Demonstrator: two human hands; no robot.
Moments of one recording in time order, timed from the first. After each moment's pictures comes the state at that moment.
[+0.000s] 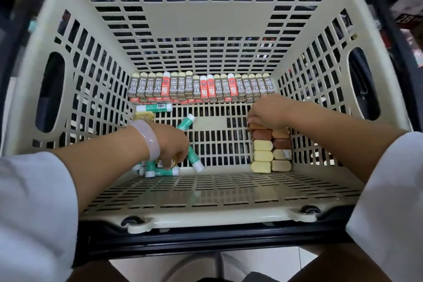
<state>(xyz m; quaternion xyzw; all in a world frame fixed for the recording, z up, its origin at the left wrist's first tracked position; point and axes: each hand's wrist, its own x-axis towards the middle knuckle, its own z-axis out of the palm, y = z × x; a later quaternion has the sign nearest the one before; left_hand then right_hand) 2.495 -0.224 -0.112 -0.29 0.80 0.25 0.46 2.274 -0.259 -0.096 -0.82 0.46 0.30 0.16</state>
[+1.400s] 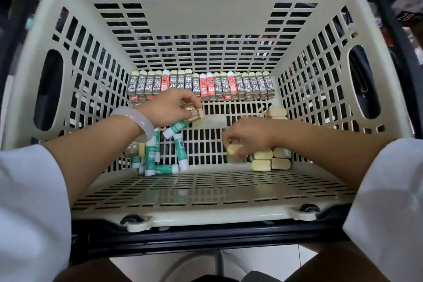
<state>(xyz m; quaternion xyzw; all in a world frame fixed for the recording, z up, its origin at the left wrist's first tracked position) 2.506 -0.249 -0.111 -0.57 0.64 0.51 -0.08 2.296 -0.227 -0.115 -0.84 0.34 0.24 0.33</state>
